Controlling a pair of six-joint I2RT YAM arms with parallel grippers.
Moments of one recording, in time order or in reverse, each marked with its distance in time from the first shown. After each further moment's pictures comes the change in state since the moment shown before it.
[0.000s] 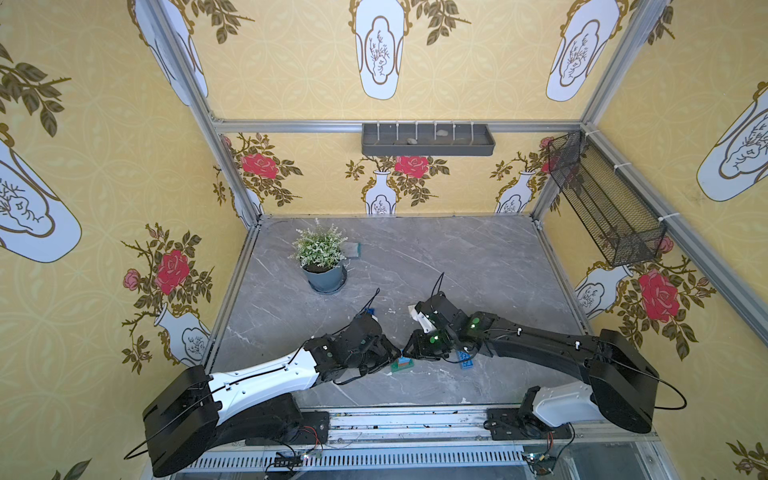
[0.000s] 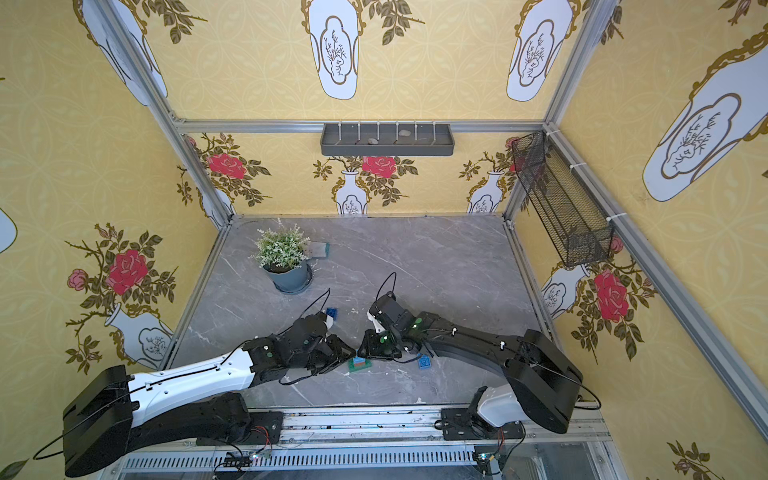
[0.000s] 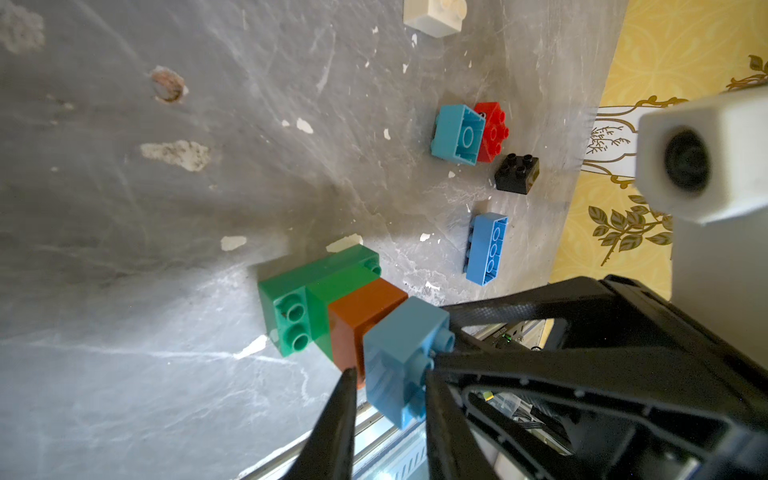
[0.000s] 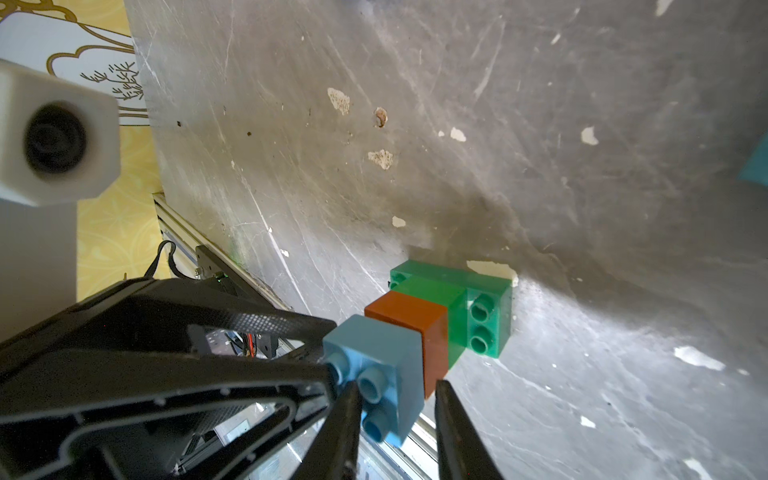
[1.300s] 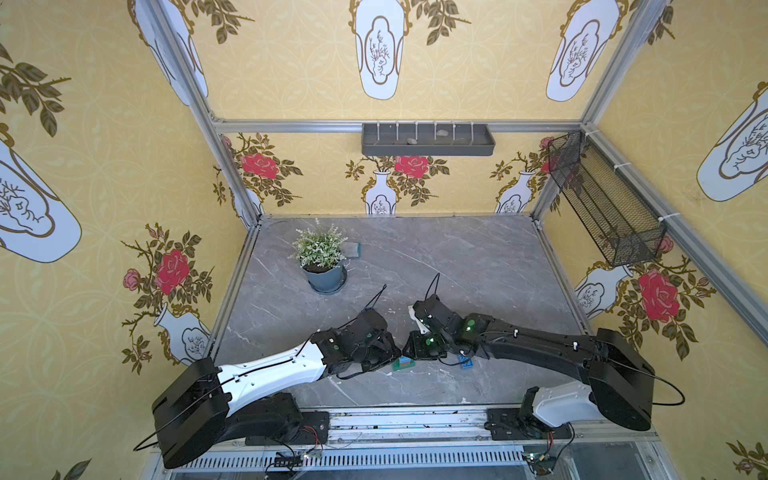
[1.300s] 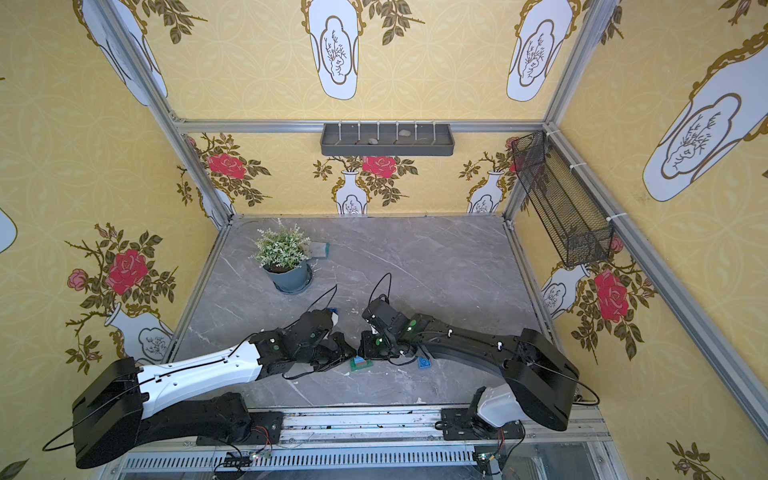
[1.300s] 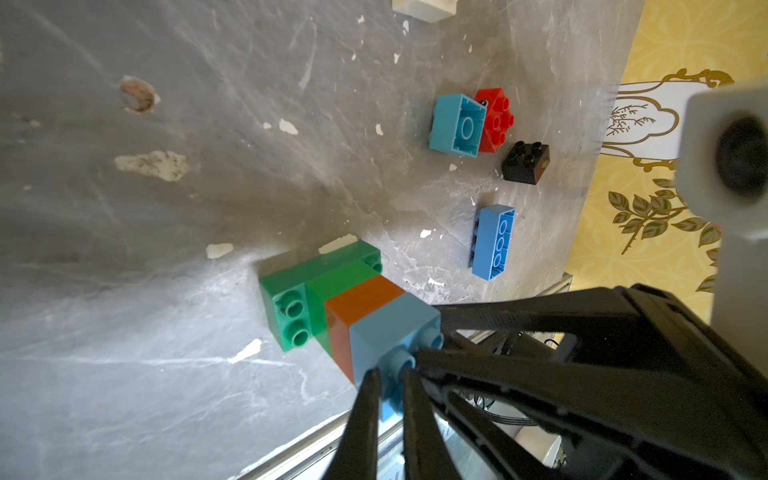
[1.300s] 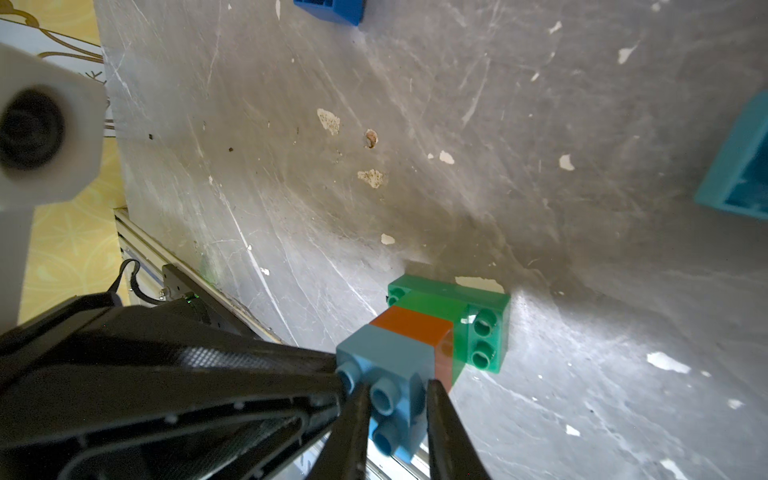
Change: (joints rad) left arm 0.003 0.079 0.088 -0.086 0.032 0.067; right arm 0.064 0.035 0.025 -0.032 0.129 0.004
